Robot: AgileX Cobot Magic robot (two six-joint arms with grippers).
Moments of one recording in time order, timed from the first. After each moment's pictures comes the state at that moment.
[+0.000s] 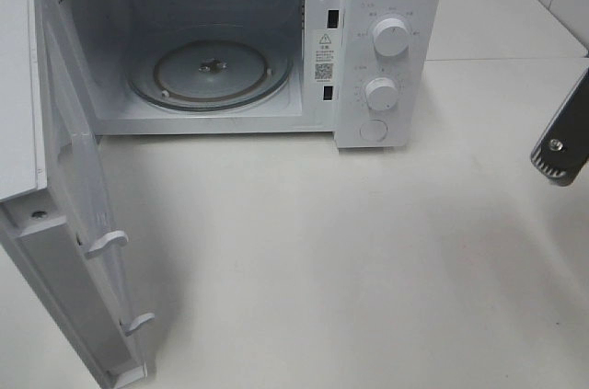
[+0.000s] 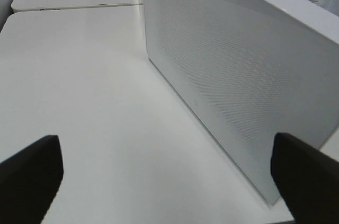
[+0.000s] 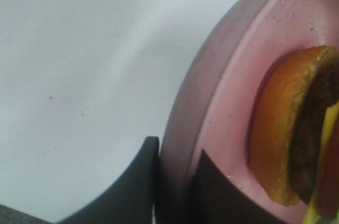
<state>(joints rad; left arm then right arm) 0.01 0.00 -0.50 -0.16 1.04 0.14 0.74 1.08 -0.57 -0.73 1.00 0.32</state>
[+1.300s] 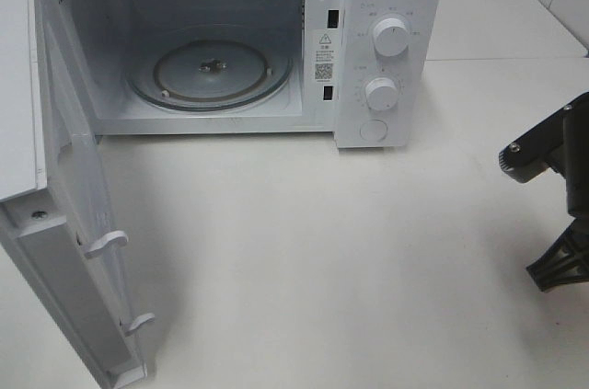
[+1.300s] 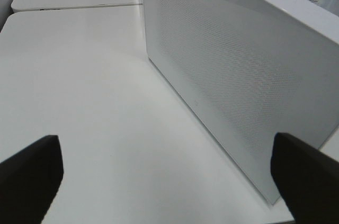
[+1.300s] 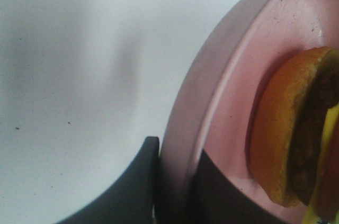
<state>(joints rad) 0.01 0.00 -0.50 -0.16 1.04 0.14 0.74 1.48 -0.57 -0.82 1.08 1.02</state>
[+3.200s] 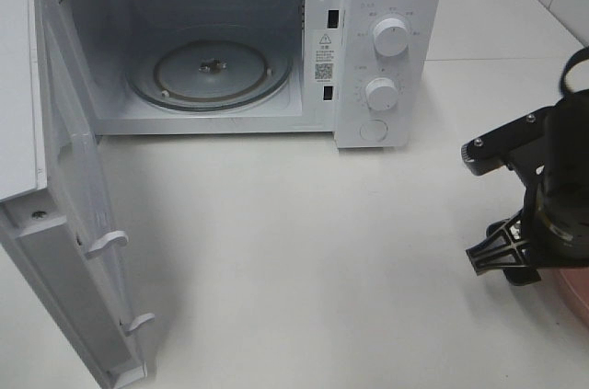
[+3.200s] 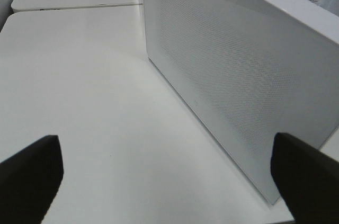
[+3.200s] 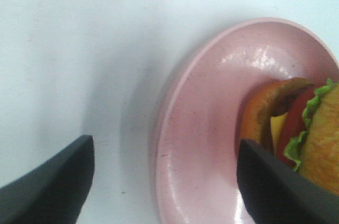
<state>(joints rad) 0.01 0.00 -0.50 -0.16 1.04 0.14 0.61 1.57 -0.59 -0.81 0.71 1.07</state>
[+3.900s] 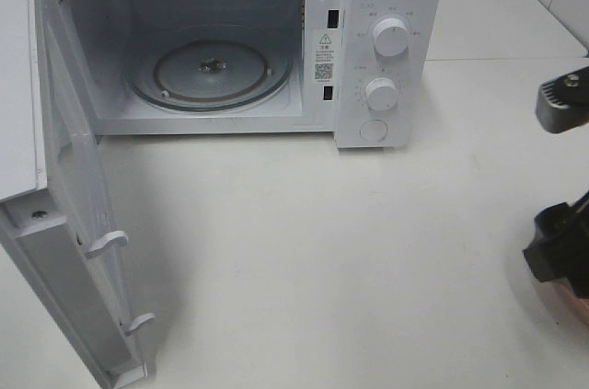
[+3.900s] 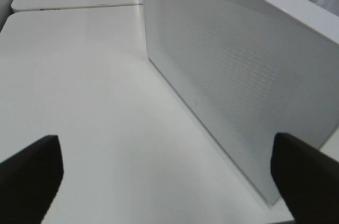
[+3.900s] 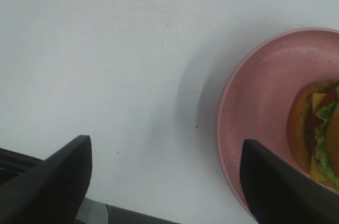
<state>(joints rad) 0.01 0.00 -0.50 -0.16 1.04 0.14 0.61 1.03 -0.59 -0.29 0.81 0.46</state>
